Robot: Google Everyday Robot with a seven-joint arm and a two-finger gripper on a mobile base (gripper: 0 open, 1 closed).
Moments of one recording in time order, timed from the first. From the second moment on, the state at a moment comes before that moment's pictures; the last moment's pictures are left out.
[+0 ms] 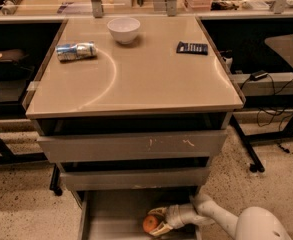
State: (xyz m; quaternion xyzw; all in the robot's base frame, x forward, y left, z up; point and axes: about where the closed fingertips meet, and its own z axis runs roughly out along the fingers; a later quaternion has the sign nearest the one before) arm 0.472 -0.043 0.145 -0.60 0.60 0.38 0.36
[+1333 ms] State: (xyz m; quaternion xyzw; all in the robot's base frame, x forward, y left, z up) arm 0.453 -0.088 0.277 -0.61 0.60 0.31 0.42
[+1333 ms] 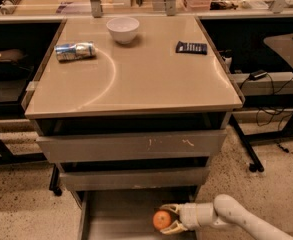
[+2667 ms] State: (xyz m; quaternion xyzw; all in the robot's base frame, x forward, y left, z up) arm 0.448 -0.117 0.514 -0.67 0.57 0.25 0.41
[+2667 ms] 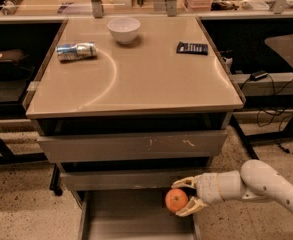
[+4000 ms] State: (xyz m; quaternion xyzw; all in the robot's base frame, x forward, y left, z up) arm 0.363 -0.094 0.779 -0.74 0.41 0.19 0.50
